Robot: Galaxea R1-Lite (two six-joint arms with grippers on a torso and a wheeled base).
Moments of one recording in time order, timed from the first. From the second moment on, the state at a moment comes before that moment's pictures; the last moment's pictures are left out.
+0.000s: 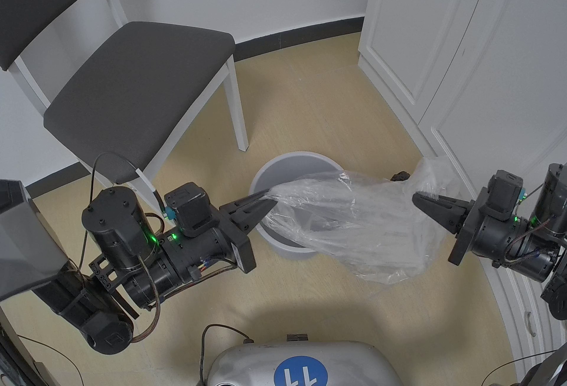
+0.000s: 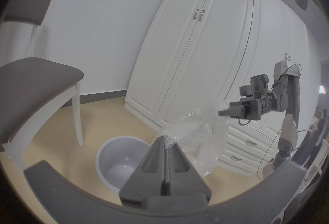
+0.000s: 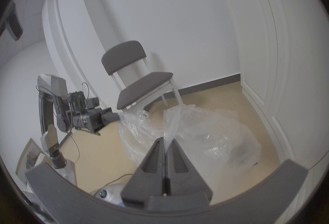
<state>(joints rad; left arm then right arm) -0.63 1.89 -0.46 -1.53 -0.24 -0.03 0.46 1.47 -0.37 -1.07 0.27 0.05</state>
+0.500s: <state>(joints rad) -0.66 1.90 -0.49 -1.53 -0.15 -0.07 0.56 1.79 -0.35 -1.52 0.13 0.14</state>
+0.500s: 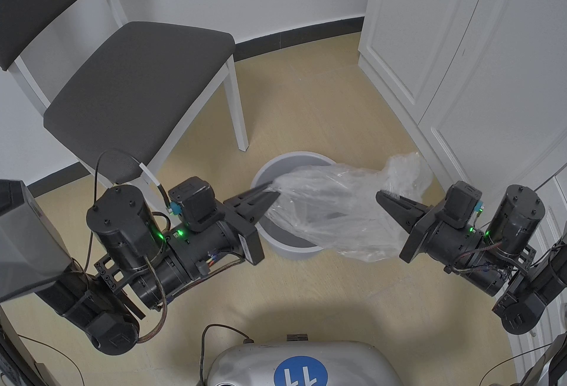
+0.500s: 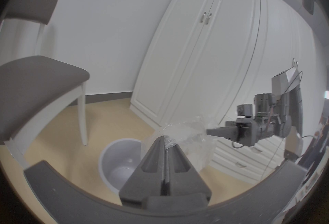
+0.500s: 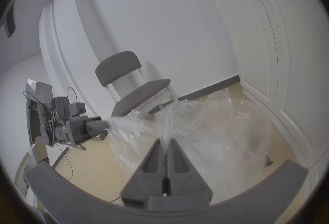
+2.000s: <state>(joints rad) -0.22 1.96 -0.59 -1.43 -0.19 0.01 0.10 1.53 -0.37 -0.98 0.18 -0.17</state>
